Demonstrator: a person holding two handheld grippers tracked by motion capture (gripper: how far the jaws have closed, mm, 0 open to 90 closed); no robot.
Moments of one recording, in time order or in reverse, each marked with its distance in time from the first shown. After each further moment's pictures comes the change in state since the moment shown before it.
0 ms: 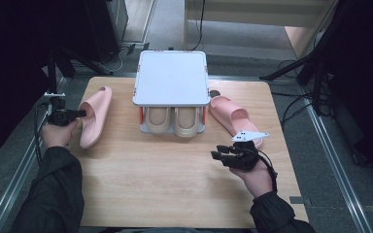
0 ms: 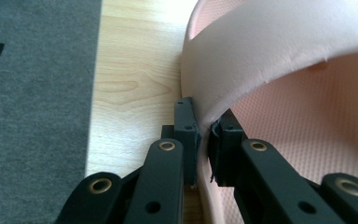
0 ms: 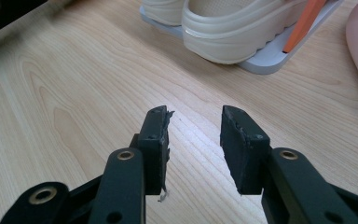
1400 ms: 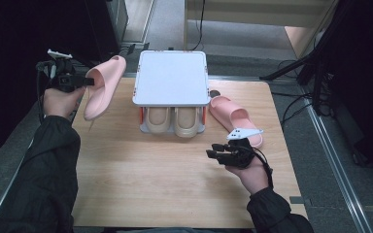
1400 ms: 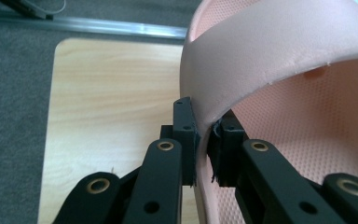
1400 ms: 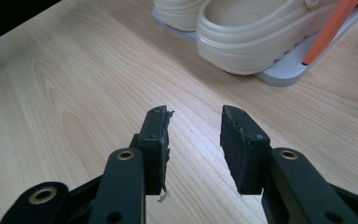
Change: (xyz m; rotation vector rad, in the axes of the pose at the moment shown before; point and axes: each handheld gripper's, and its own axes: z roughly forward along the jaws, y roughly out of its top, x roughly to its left) left arm -0.094 0.101 -0.059 -0.032 -0.051 0.058; right arm 0.003 0.009 0.010 0.004 0.041 -0.026
